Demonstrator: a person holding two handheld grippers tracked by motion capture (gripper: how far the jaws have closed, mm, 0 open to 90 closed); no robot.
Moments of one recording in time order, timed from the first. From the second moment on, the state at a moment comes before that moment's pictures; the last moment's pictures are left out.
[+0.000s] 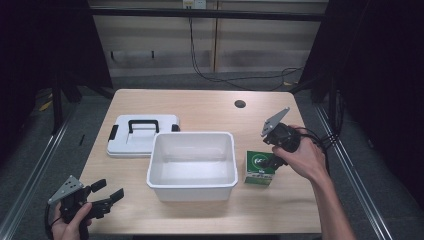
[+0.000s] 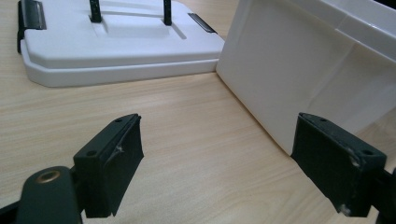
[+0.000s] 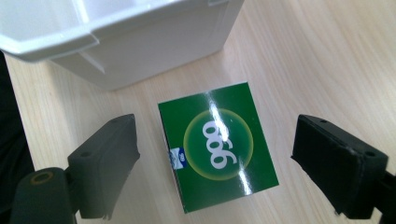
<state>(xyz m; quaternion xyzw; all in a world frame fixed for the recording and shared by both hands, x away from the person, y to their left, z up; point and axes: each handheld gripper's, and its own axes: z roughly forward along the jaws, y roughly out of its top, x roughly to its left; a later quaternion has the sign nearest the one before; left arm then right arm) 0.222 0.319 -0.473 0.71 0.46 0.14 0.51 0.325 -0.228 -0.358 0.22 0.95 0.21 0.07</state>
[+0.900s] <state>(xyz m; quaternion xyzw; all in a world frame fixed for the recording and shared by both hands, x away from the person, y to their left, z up) 0.221 0.320 -0.472 0.71 0.46 0.14 0.51 0.351 -0.204 -0.394 0.12 0.99 0.07 0.01</state>
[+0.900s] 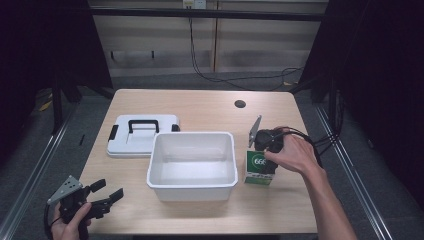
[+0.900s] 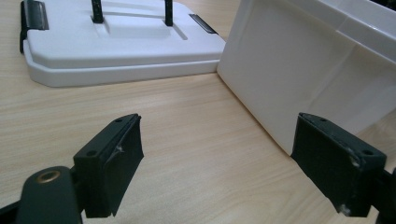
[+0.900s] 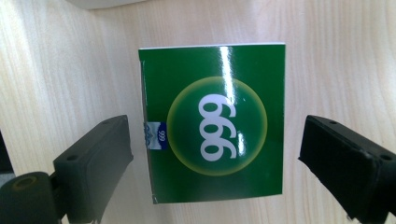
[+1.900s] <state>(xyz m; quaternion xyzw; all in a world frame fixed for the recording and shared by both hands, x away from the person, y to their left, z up) 0.221 0.320 -0.473 0.71 0.46 0.14 0.51 0.360 -0.187 -0.430 0.09 1.00 0.00 -0.01</state>
